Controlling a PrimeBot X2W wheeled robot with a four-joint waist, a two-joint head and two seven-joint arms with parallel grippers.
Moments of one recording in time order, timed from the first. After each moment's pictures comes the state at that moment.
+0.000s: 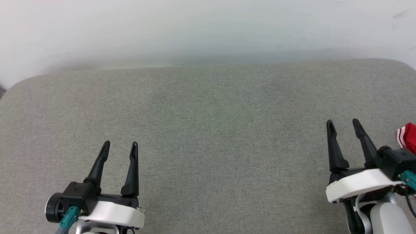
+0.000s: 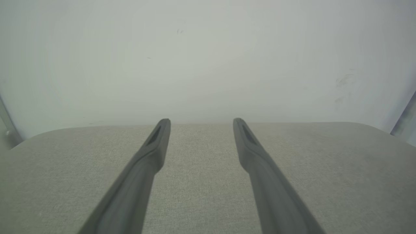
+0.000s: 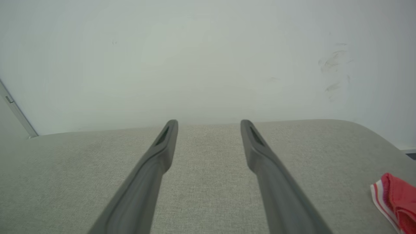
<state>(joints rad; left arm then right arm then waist) -0.01 0.11 -0.04 -0.01 -0.18 -0.08 -0.26 -0.15 -0.06 -0.05 0.10 0.18 0.13 -0.15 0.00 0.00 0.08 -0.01</state>
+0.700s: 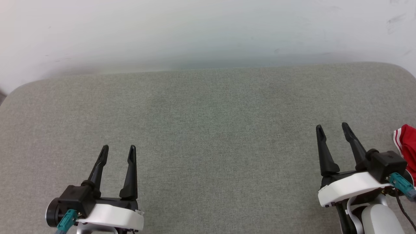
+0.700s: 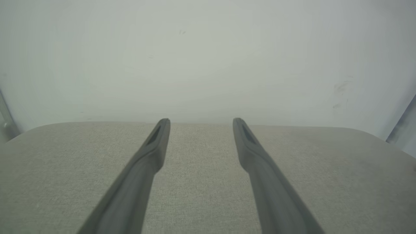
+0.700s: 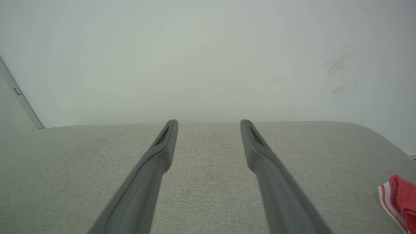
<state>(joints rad) 0.00 0.07 0.01 0.01 -0.19 -0.12 -0.26 -0.14 -0.05 -0.01 0.14 0.15 0.13 -0.17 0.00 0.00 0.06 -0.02</state>
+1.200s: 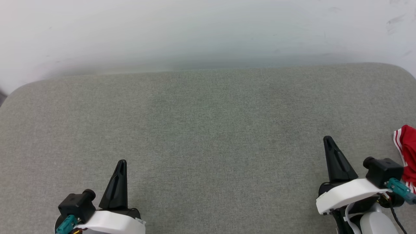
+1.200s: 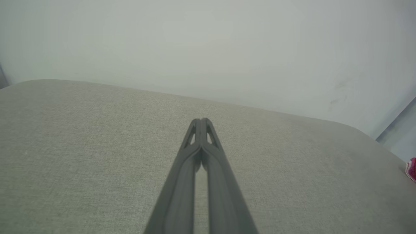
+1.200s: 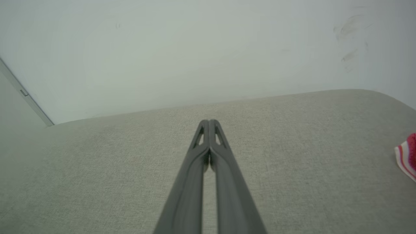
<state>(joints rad) 0.03 0.05 0.01 0.08 -0.28 -0.13 -0.24 -0.12 -0.05 0.00 0.18 0.23 0.13 -0.15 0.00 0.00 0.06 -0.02</state>
